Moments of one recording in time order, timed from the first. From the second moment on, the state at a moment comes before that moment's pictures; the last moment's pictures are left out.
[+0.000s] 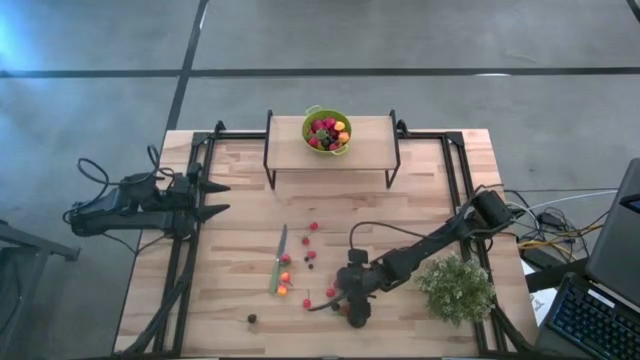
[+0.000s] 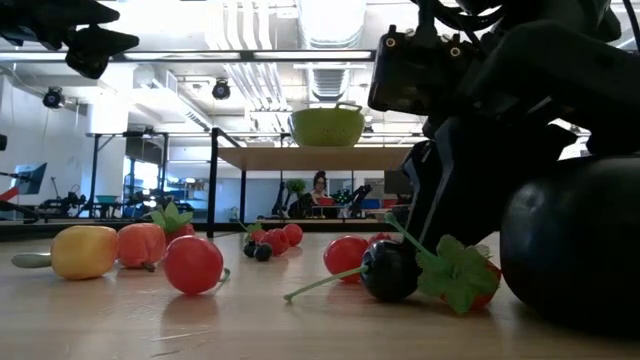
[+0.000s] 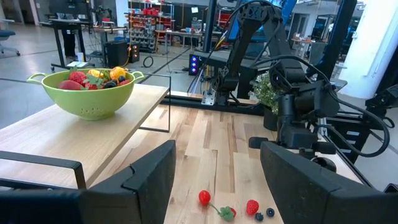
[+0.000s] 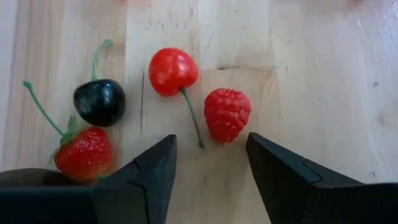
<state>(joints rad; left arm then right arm) 0.02 0.10 0.45 -0.47 -0.09 -0.09 0.46 1.97 1.10 -0.19 0.16 0.51</state>
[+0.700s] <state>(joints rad) 0.02 0.10 0.45 -0.47 -0.09 -0.09 0.46 1.97 1.12 -0.14 0.15 0.52</state>
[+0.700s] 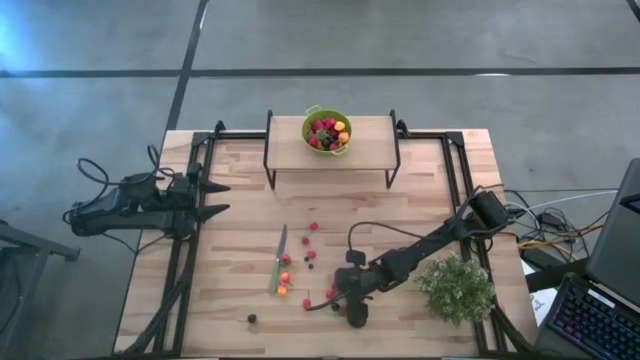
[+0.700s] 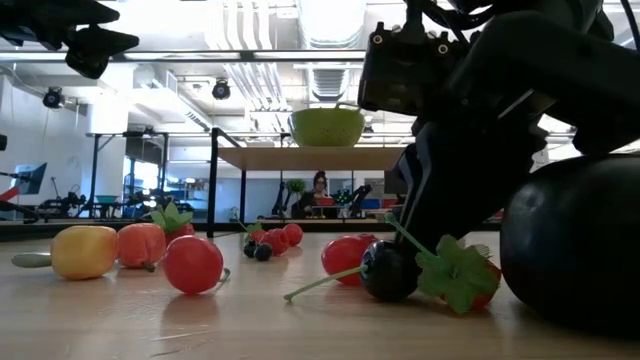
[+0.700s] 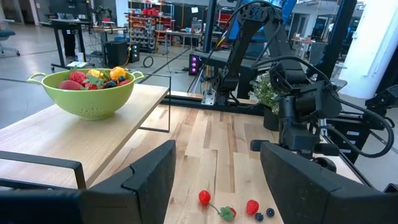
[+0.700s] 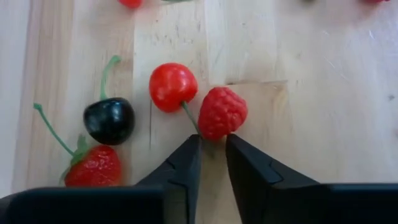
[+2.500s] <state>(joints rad) 0.02 0.10 0.45 -0.47 -0.09 -0.09 -0.07 1.79 1.89 -1.02 0.33 0.15</state>
